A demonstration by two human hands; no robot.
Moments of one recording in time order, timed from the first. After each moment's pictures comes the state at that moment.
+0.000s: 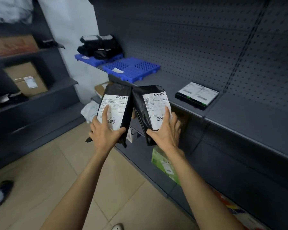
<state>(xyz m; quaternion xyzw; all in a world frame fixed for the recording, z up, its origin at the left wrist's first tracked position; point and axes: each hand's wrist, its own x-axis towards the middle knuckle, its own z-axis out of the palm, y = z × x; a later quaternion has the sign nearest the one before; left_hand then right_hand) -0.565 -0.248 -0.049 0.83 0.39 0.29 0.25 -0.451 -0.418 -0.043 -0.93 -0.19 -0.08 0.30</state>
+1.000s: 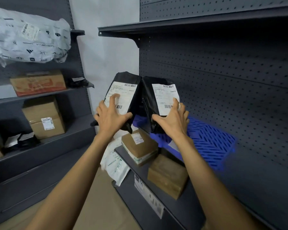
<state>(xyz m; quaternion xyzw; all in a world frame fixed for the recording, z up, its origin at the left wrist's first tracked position) -0.314 0.264 0.085 0.82 0.37 0.38 0.22 -0.188 0.098 0.088 -0.89 -0.25 -0.11 0.36</state>
